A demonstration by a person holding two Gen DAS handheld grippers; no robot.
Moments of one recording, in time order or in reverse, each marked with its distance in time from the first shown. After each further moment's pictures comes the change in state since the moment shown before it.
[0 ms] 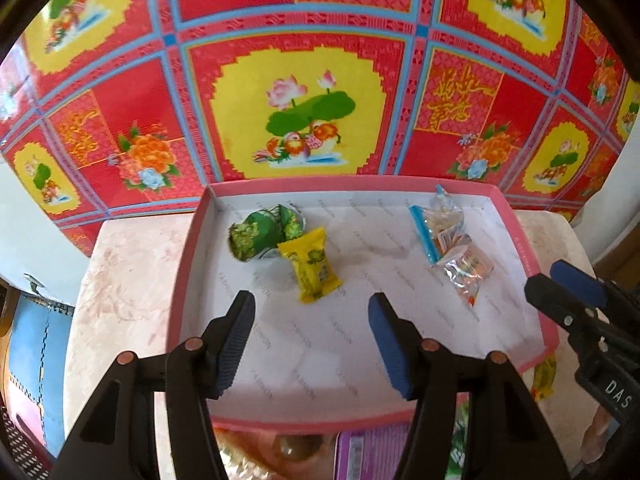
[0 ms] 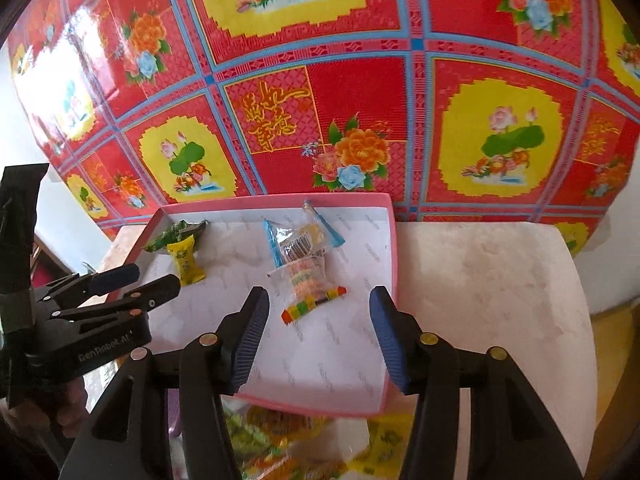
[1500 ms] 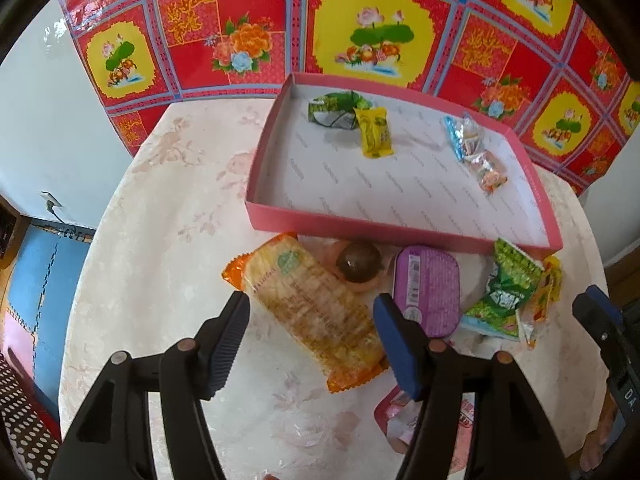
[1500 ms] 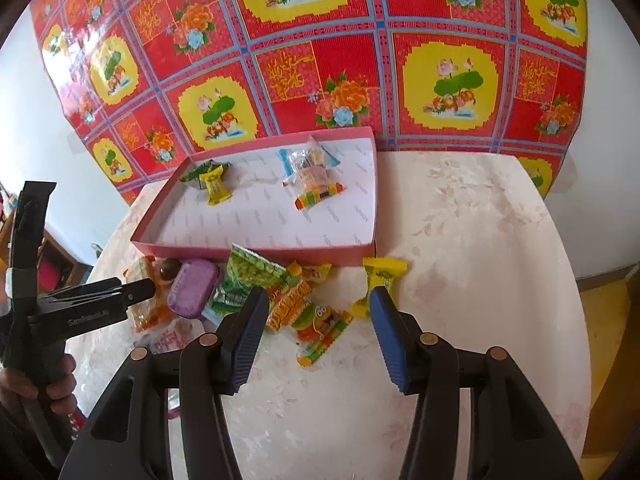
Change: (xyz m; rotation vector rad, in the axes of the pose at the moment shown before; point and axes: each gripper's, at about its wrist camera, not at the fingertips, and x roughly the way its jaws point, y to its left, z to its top) left arm -0.030 0.053 -0.072 -0.140 0.141 0.030; right arm -0.064 0.006 -0.079 0.013 0.031 -0.001
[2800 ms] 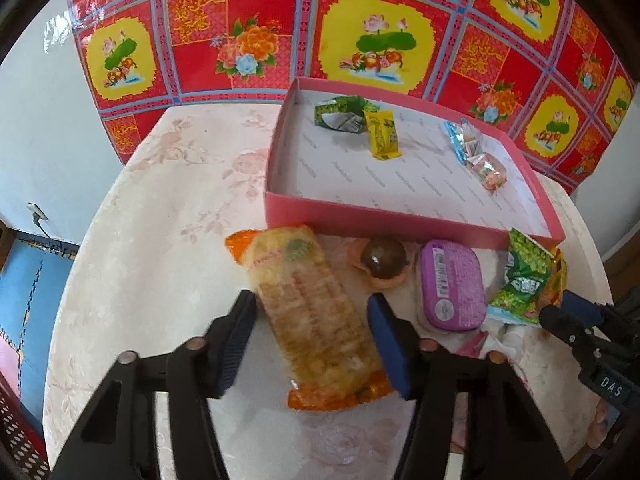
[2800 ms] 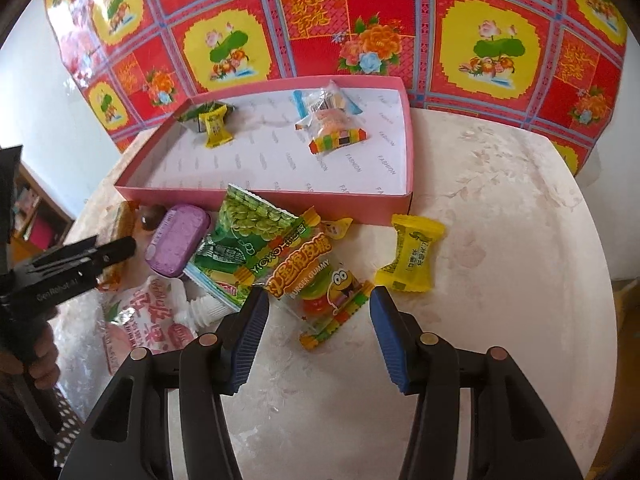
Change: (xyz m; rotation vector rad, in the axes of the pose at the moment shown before) left arm 0.015 0.019 -0.017 0.015 -0.098 -0.058; right arm 0.041 0.016 -0.013 -0.106 0.127 -0.046
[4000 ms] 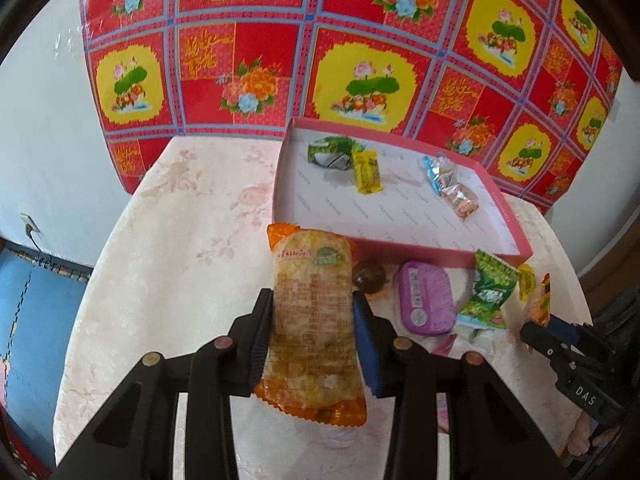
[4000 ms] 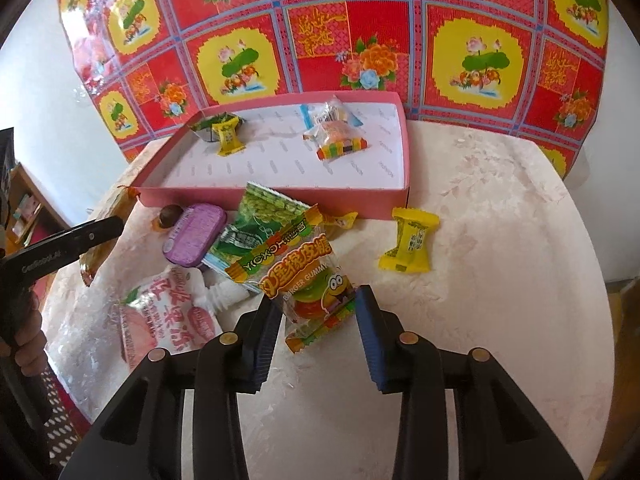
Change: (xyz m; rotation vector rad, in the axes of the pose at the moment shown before) left arm -0.036 0.009 0.002 0.004 -0.104 -0.078; right arm -0.026 0.006 -0.018 0.014 -0.094 0.023
